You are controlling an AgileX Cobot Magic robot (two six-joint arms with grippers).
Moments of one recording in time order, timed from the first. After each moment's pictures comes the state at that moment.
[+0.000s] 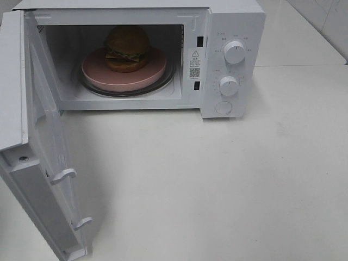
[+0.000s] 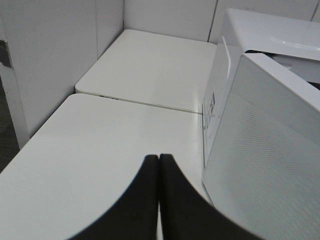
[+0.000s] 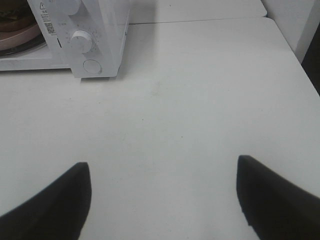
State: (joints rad) left arm 0.09 0.61 -0.25 -0.25 -0.07 0.15; right arm 0.07 0.00 -0.50 -0.05 1.01 0.08
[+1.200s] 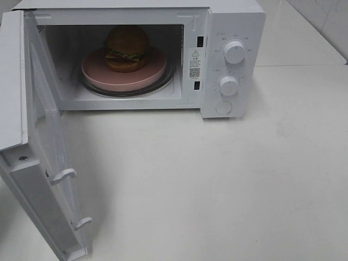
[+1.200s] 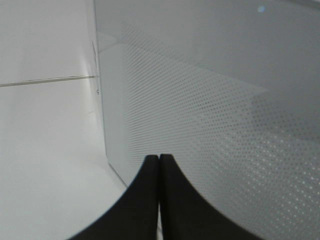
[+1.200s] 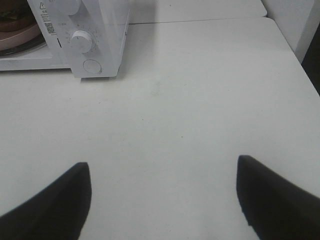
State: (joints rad) left arm 0.08 1.36 -0.23 0.57 -0.82 -0.35; right arm 0.07 0.00 -0.50 -0.05 1.01 0.08
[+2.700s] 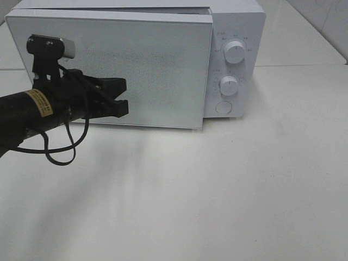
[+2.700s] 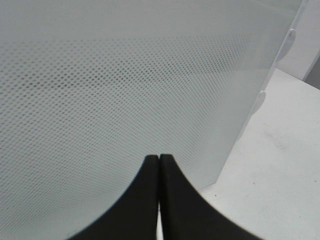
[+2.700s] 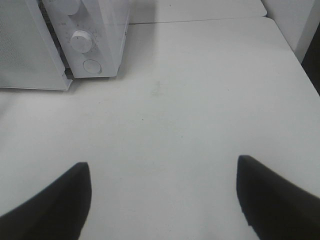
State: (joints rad) left arm -0.50 1.81 -0.66 0.28 -0.84 -0.30; right arm 0.07 0.00 -0.50 -0.05 1.01 0.08
